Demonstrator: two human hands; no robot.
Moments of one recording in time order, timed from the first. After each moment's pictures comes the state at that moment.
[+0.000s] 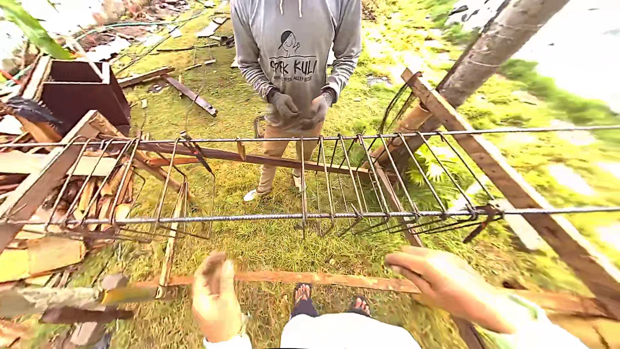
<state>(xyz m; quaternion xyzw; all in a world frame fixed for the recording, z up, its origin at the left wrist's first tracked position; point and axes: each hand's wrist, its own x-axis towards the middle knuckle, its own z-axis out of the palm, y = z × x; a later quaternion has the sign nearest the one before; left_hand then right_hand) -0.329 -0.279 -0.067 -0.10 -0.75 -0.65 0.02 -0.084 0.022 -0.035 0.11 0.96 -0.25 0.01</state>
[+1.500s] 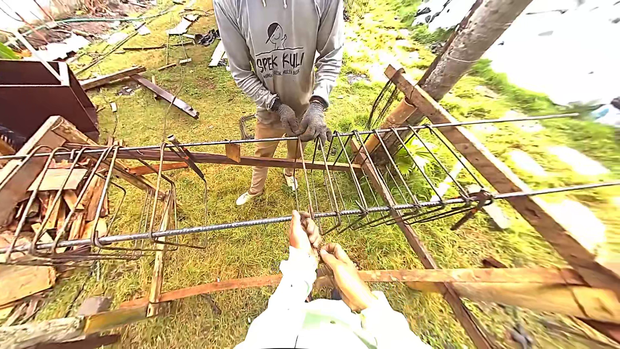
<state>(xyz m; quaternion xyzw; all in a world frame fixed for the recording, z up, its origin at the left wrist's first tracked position) -0.350 -0.122 -0.142 0.09 -0.41 -0.79 -0.45 -0.227 -0.117 -0.134 0.45 0.45 -0.76 -0.10</state>
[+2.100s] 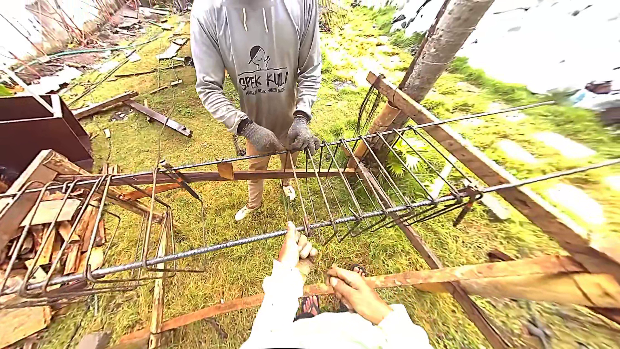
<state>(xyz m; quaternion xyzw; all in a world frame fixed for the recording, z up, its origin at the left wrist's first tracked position) -0.368 -0.133 -0.120 0.15 -0.41 -0.71 -0.55 -0.174 -0.091 -0.175 0.30 0.70 -0.65 -0.03</state>
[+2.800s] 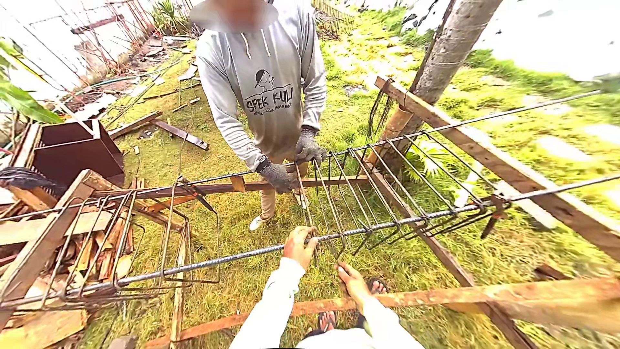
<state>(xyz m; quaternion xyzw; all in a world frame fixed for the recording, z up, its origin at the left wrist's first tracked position) -0.420 -0.114 -0.183 -0.46 -0.78 -0.34 -0.26 -0.215 -0.063 -0.280 0.50 0.48 -0.72 -0.08</state>
